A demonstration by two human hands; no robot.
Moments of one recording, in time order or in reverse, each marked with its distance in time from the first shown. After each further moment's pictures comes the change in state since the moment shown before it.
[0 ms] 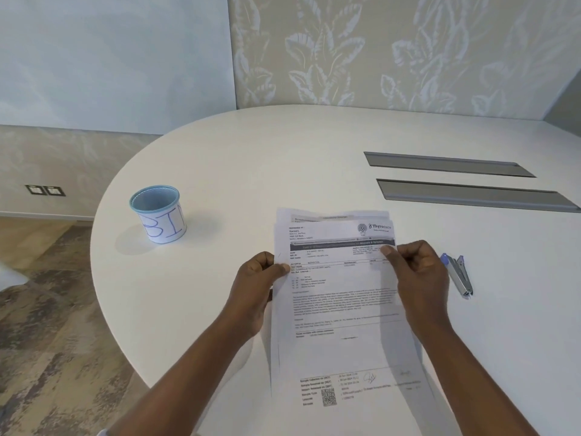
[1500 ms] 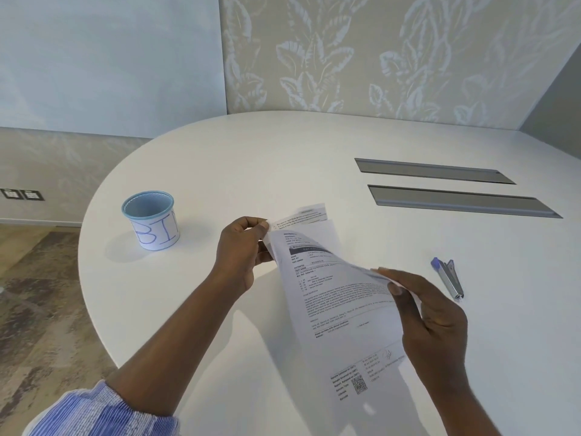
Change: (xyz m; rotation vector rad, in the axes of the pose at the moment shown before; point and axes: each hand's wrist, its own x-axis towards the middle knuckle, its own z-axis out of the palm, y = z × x) left_hand 0.036 0.065 0.002 -0.041 0.164 0.081; right_hand -0.074 -0.058 -0.013 -0.097 -0.067 -0.456
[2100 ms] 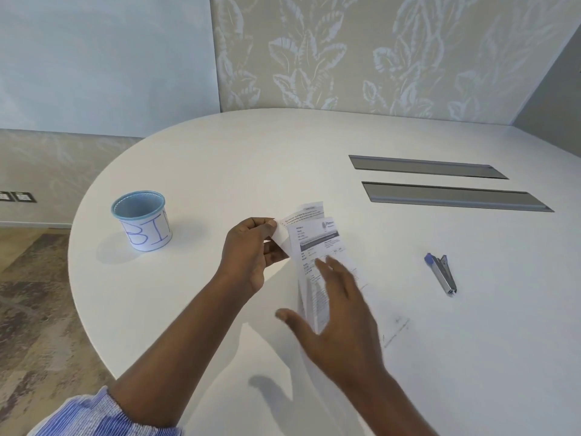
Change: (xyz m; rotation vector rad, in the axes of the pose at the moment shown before) left_hand -0.018 0.003 0.025 -0.146 -0.039 -0.077; right_hand -0.020 -0.030 0.069 -0.490 -0.412 0.218
